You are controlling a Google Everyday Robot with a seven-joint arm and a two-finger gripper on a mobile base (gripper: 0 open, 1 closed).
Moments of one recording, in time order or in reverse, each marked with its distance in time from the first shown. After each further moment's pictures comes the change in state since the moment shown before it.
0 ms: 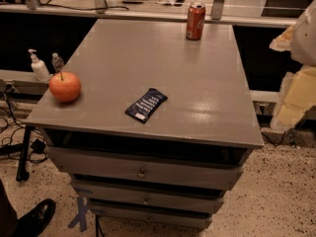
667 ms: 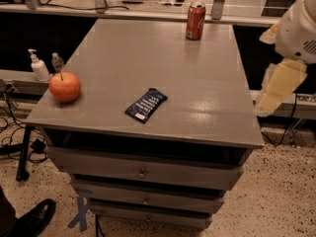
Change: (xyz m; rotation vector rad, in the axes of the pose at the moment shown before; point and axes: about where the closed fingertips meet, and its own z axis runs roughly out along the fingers) arm -0.011 -0.033 0.019 0.051 -0.045 0.019
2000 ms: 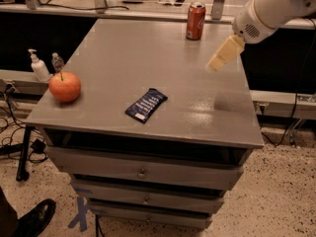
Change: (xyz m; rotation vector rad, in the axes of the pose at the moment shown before) arm -0.061 -0.140 0.096 0.095 -0.273 0.229
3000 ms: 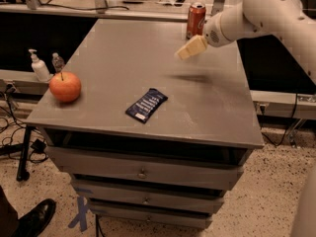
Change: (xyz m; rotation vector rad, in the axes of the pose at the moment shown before) arm -0.053 -0.053 0.109 0.061 -0.260 0.178
